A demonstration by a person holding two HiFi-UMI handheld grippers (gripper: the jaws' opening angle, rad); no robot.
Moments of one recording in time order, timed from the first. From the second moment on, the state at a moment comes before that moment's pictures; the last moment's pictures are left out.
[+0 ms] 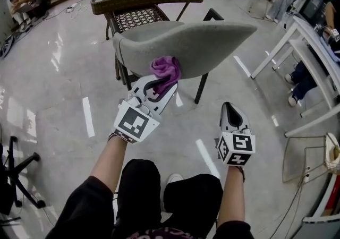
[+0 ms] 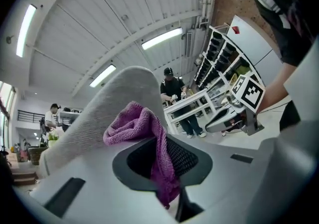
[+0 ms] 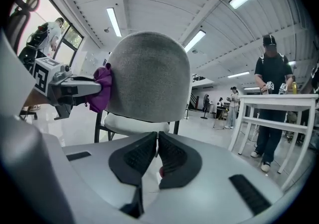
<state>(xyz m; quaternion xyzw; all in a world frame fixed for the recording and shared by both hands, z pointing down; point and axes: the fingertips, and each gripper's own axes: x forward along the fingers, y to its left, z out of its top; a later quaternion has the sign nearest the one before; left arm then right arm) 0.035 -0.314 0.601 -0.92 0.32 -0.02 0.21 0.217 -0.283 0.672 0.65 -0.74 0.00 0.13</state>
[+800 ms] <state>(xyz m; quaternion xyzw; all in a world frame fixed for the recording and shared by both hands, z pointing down) -0.171 -0.346 0.627 -0.83 0.53 -0.02 0.15 0.157 -0.308 0.707 0.61 -0.78 0.00 0.15</state>
